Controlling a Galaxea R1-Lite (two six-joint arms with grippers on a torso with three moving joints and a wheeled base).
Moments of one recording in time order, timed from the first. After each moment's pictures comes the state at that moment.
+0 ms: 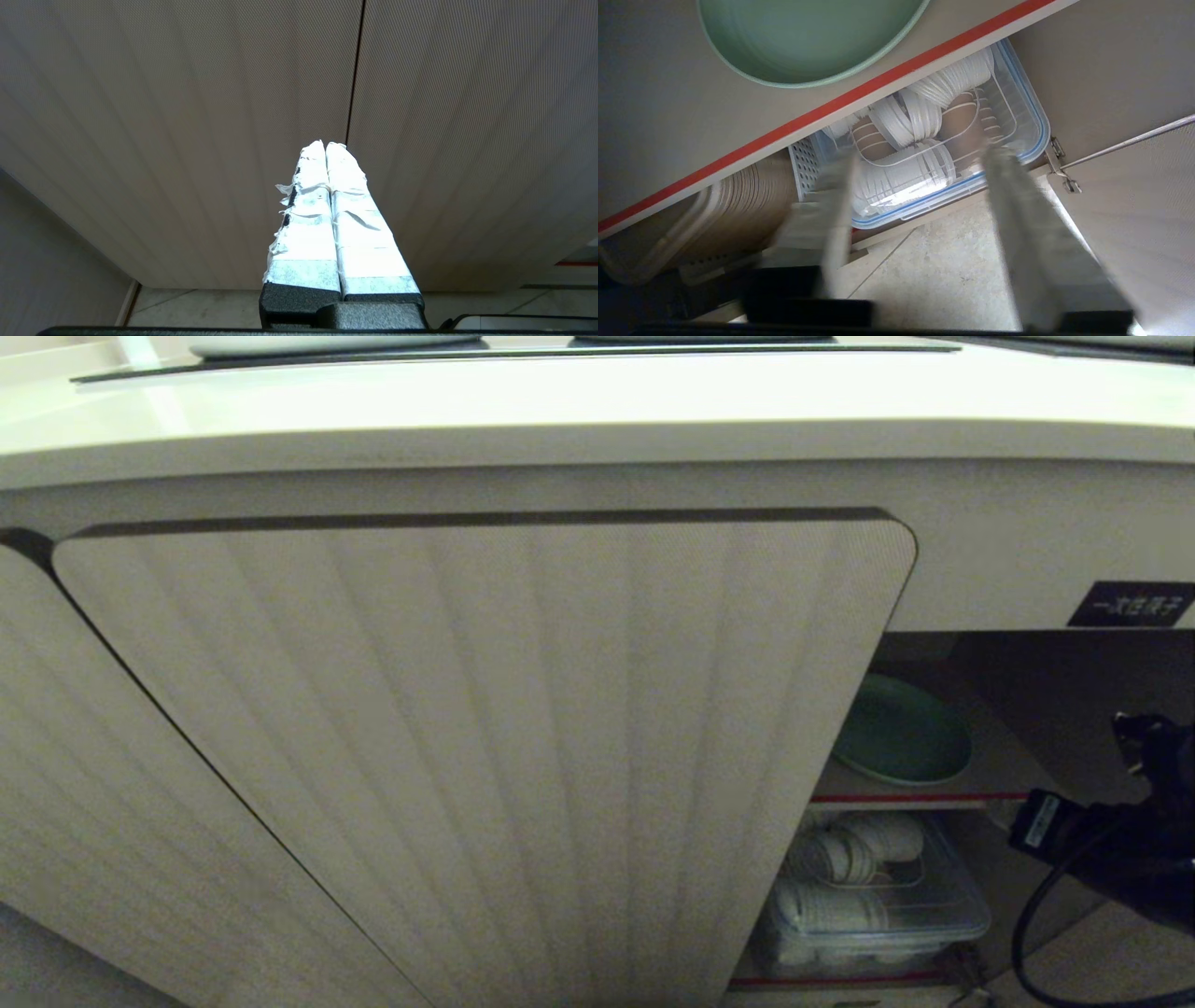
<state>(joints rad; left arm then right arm) 0.00 0.00 0.00 0.00 0.01 0.00 0.09 1.46 -0.41 -0.50 -0.21 0.49</state>
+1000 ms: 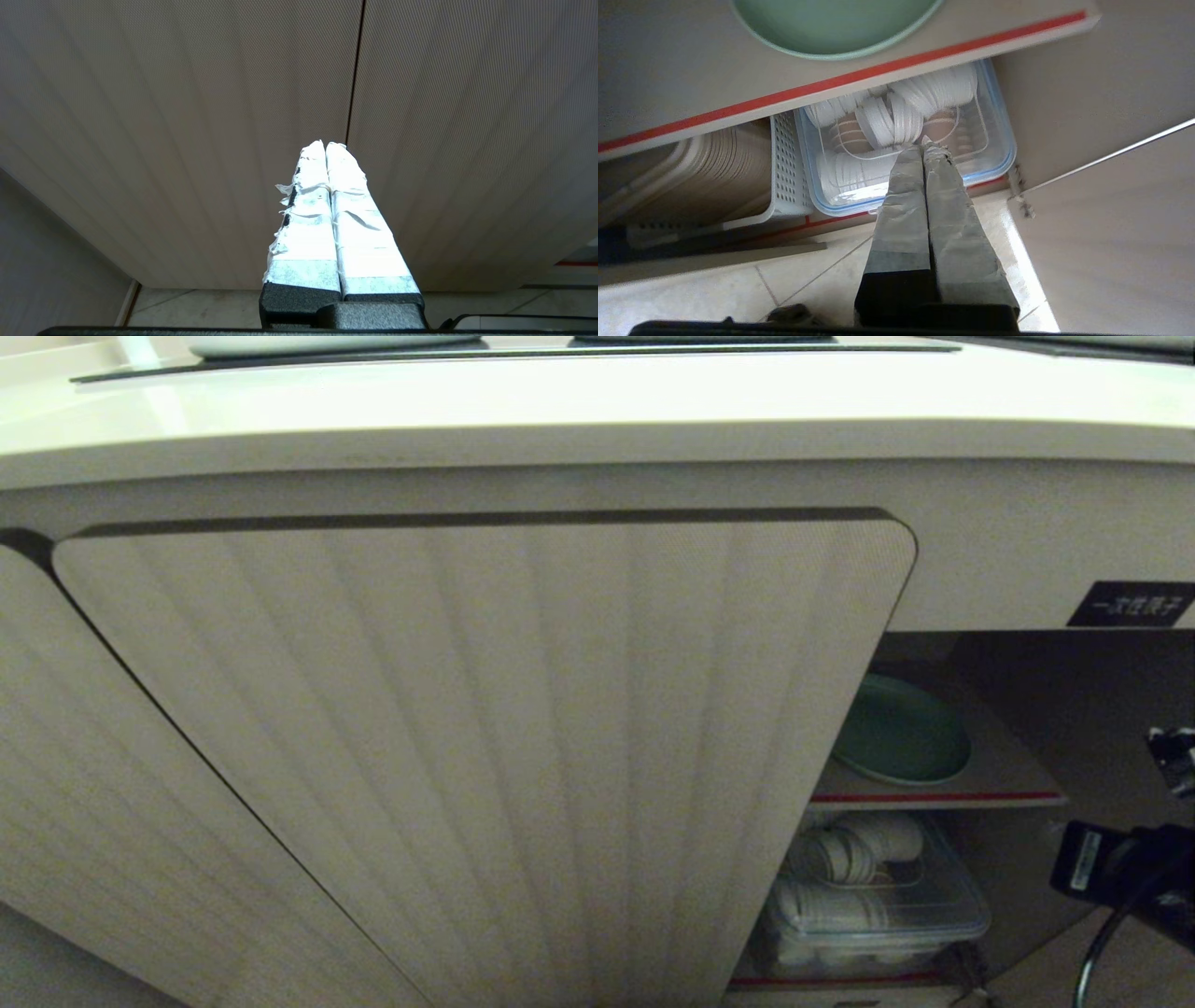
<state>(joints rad) 0.00 0.00 0.00 0.00 0.01 0.00 0.09 1.29 -0.31 -0.52 -0.20 0.26</state>
